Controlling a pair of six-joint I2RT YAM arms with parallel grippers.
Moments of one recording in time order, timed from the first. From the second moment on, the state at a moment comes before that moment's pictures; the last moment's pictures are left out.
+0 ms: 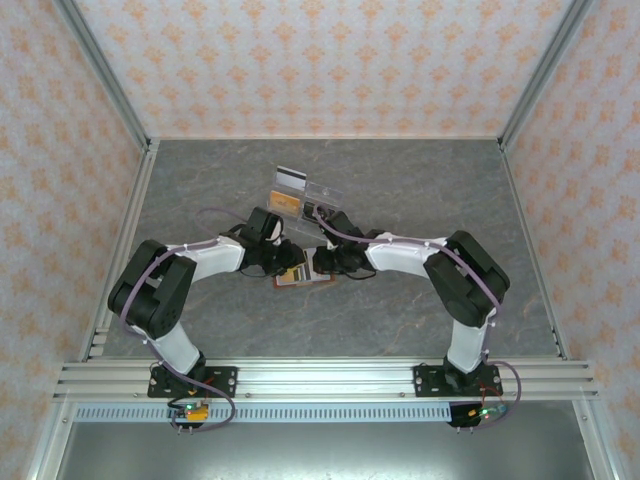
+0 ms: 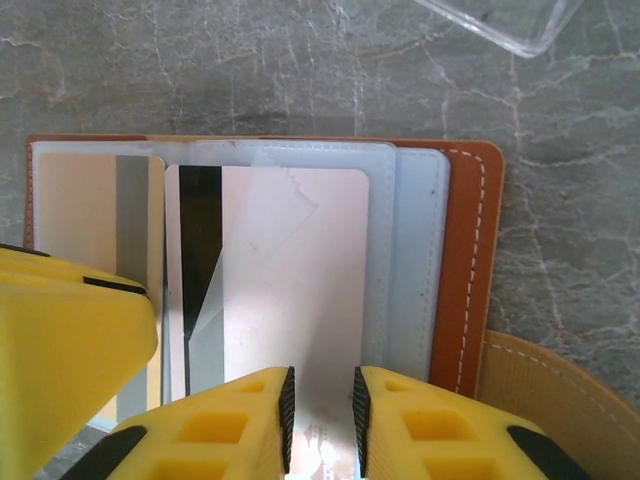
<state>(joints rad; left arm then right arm) -0.41 1.68 0.83 -0.17 0.44 -0.89 0.75 1.83 1.07 -0.27 -0.17 0.63</state>
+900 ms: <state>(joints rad) -0.42 1.71 0.83 -0.14 0.46 -0.89 0.75 1.86 1.11 -0.30 -0.17 0.63</state>
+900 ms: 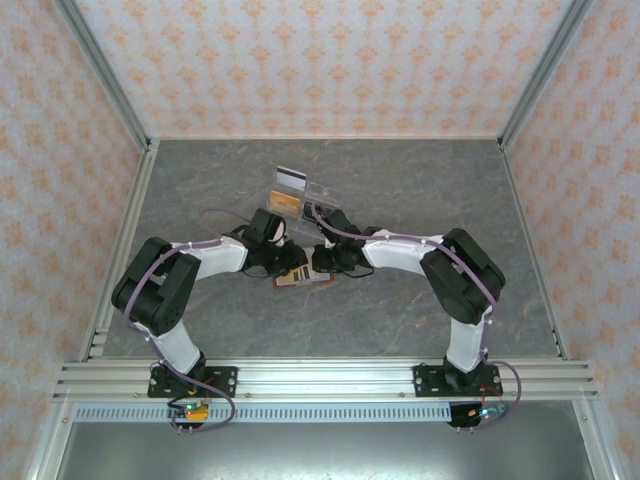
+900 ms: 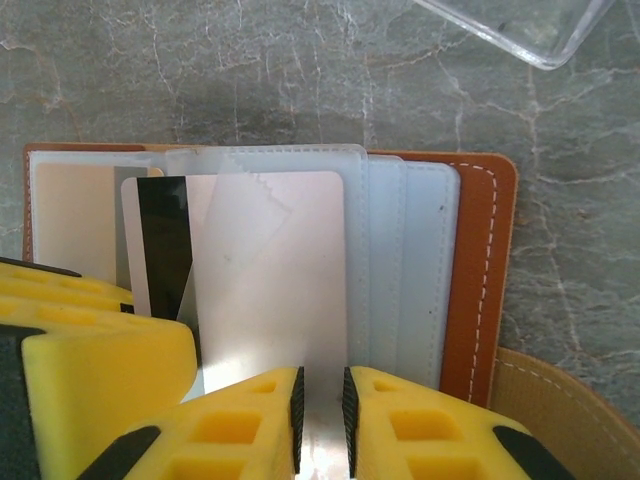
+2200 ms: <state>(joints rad) -0.32 1.46 0.82 -0.32 0.36 -0.76 0.75 1.87 1.11 -0.29 -0.19 0.62</state>
